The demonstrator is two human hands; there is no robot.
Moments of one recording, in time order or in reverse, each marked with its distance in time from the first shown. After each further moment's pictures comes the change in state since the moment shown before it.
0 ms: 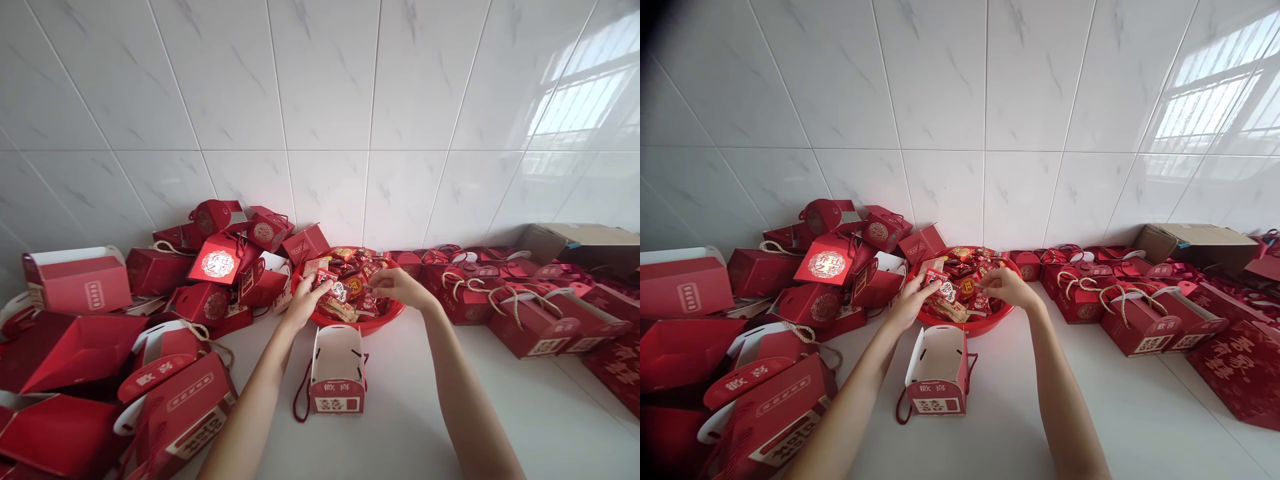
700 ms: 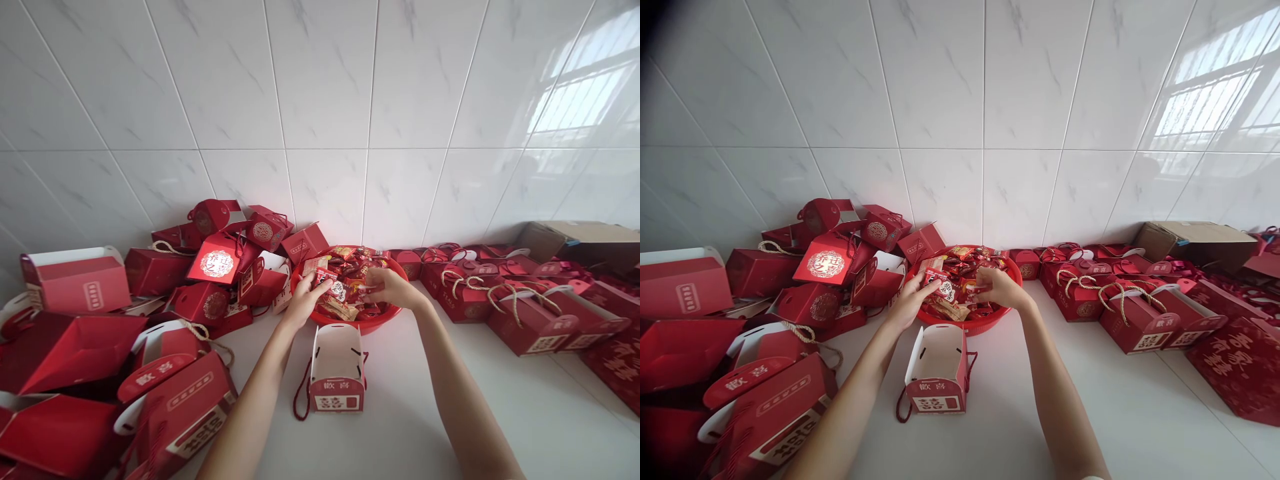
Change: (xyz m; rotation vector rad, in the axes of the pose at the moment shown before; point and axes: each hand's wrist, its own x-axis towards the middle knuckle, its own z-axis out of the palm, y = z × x) left_hand 0.002 -0.006 -0.002 0.004 -0.001 -0.003; right_hand 0.004 -0.008 0.013 0.019 -0.062 -0.060
